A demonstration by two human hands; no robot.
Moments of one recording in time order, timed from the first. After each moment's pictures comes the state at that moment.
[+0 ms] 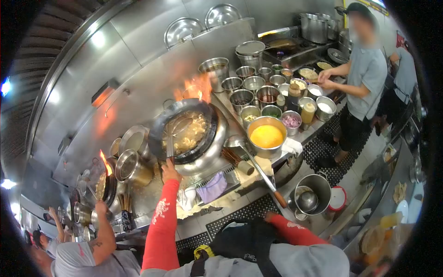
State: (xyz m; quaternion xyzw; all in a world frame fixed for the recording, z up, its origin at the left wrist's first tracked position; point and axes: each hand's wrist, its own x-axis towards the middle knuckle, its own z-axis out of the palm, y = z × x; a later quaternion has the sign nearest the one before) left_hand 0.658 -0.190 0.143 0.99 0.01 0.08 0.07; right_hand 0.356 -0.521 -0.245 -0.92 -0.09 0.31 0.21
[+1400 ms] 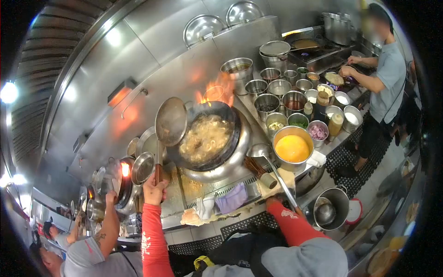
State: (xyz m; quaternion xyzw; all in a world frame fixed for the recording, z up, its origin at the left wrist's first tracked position) left_hand 0.612 -0.135 0.289 0.82 0.03 0.04 0.57; right_hand 0.544 -0.477 -0.199 -0.93 0.06 0.33 0.15
